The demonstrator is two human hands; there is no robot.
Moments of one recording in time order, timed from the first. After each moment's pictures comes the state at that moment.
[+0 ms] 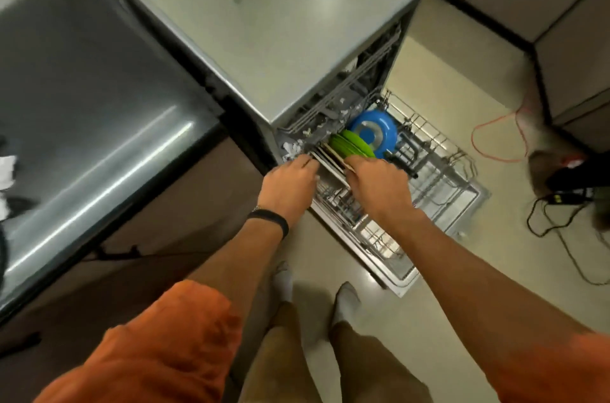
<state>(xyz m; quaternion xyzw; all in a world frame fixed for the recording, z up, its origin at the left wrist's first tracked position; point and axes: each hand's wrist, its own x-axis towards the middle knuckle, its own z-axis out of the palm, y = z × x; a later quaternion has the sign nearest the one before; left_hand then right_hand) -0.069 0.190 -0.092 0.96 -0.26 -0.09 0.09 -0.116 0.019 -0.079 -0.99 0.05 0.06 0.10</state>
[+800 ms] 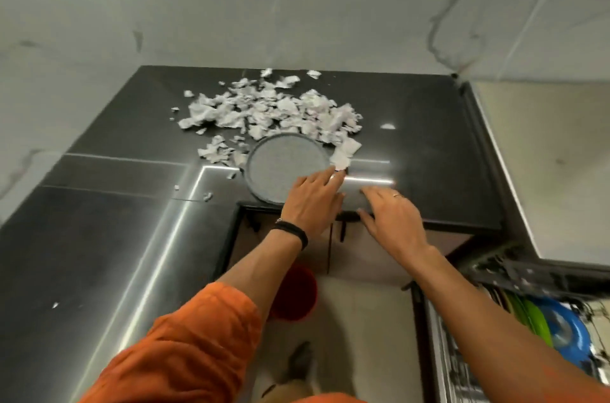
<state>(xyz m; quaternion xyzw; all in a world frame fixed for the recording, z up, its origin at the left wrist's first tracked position) -0.181 0.572 0.042 0.98 0.07 0.13 0.10 -0.108 0.399 0.046 -0.91 -0.38 -0.03 0.12</state>
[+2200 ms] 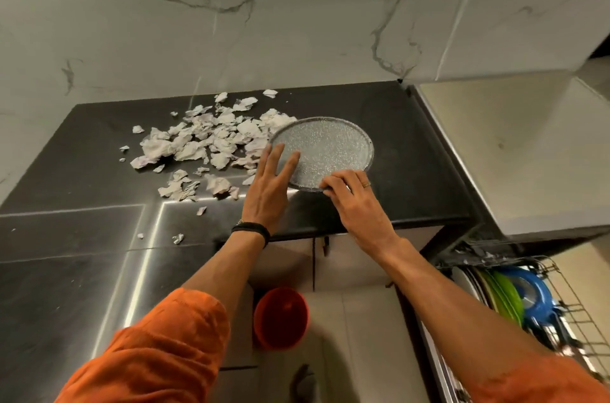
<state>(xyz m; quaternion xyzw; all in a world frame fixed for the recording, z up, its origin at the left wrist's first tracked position) -0.158 0.649 0.056 0.96 0.05 0.24 0.12 -0.109 0.445 0.062 -0.84 -0.44 -0.19 0.26</state>
